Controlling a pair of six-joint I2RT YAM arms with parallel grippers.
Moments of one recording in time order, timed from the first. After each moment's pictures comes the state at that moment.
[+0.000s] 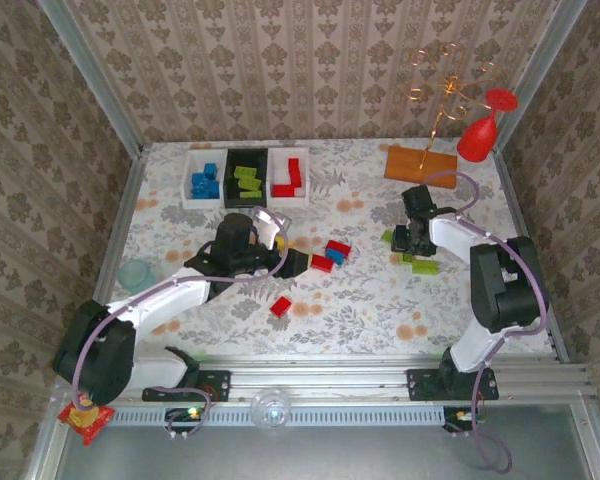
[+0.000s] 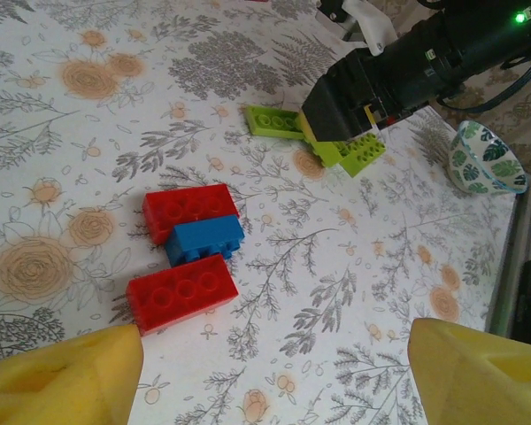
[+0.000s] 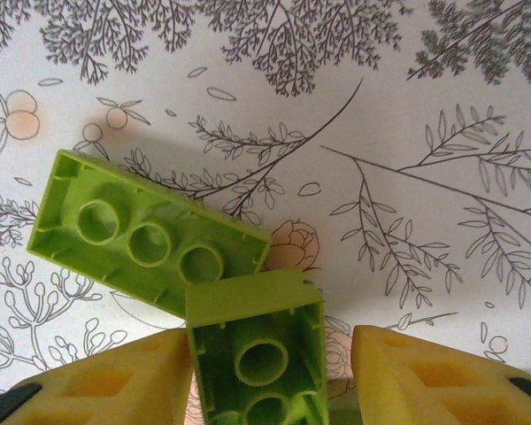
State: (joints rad) left arm -0.63 1.28 0.67 0.10 0.52 -0.24; right arm 0.14 1.70 1.00 -0.55 0.08 0.32
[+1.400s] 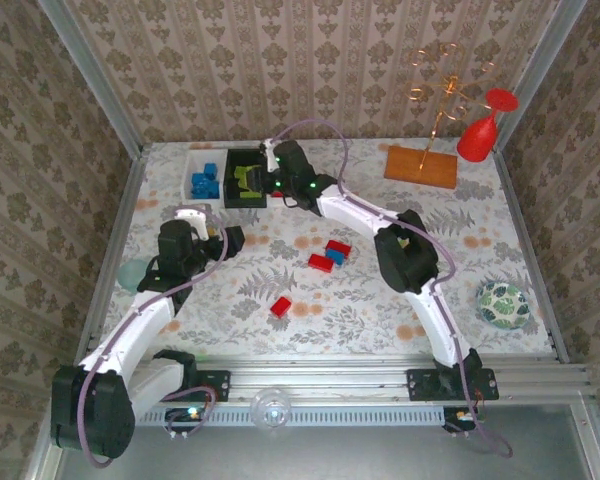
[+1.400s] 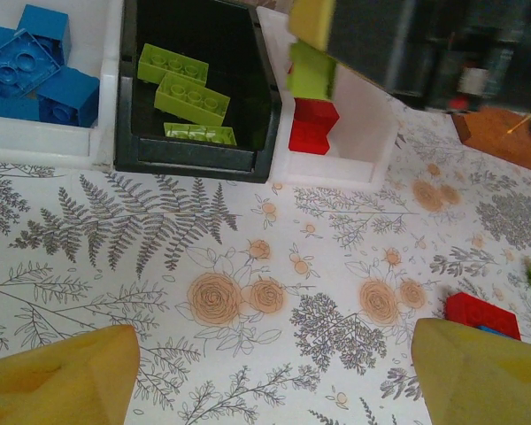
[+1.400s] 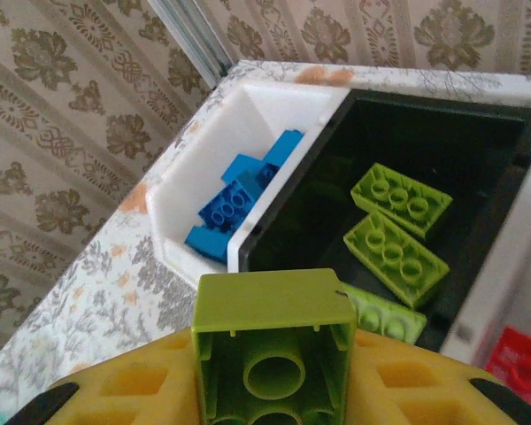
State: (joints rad) left arm -0.23 0.99 0.53 0.01 0.22 -0.33; right arm 0.64 2.39 2.07 -0.09 -0.17 0.39
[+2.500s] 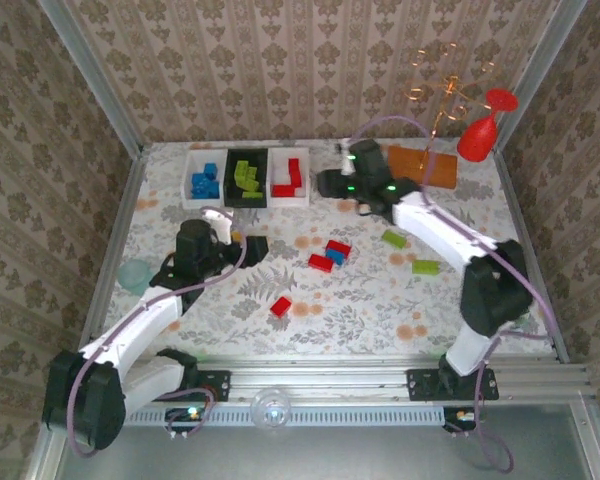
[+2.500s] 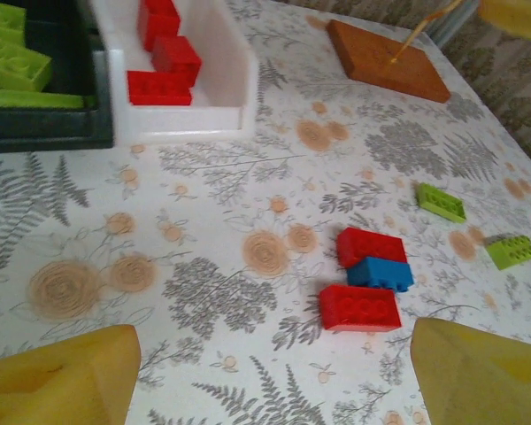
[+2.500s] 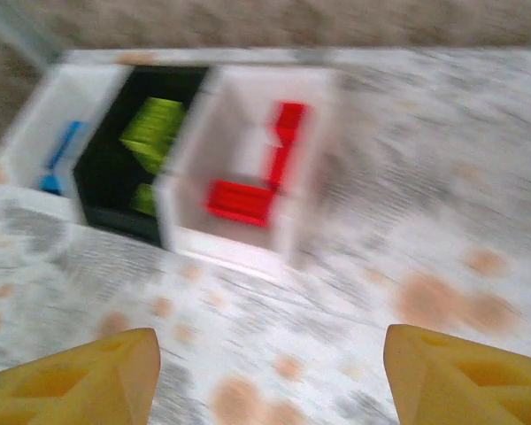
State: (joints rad) left arm -0.40 1.04 0.56 0.02 0.34 -0.31; right arm 0.42 1.66 1.33 -0.32 0.00 0.33
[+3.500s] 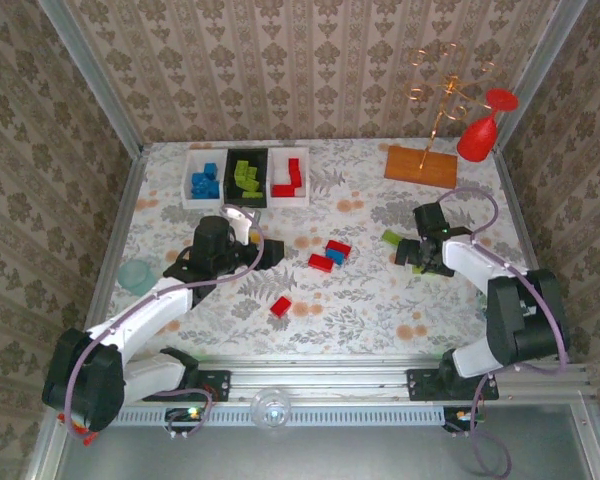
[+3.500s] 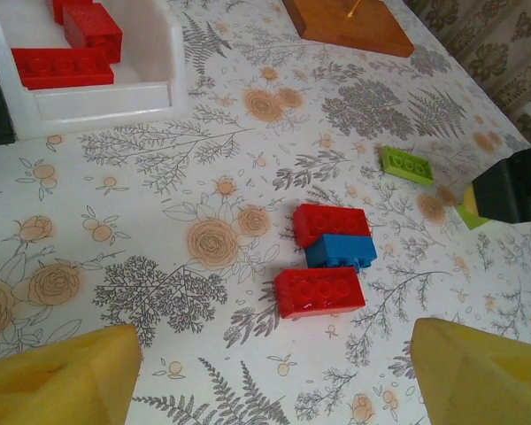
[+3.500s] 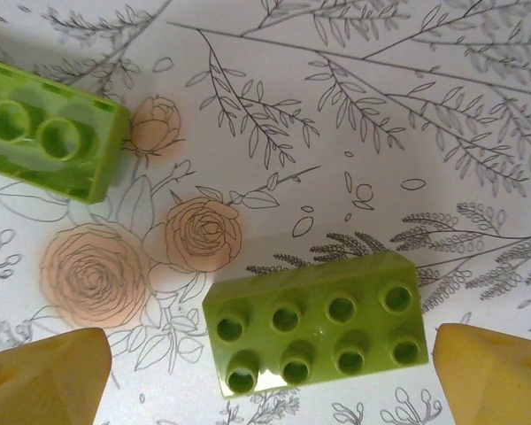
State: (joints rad) left arm -0.50 1.14 0.61 0.02 0.34 -0.28; right arm 0.12 1.49 0.81 -0.57 0.16 0.42
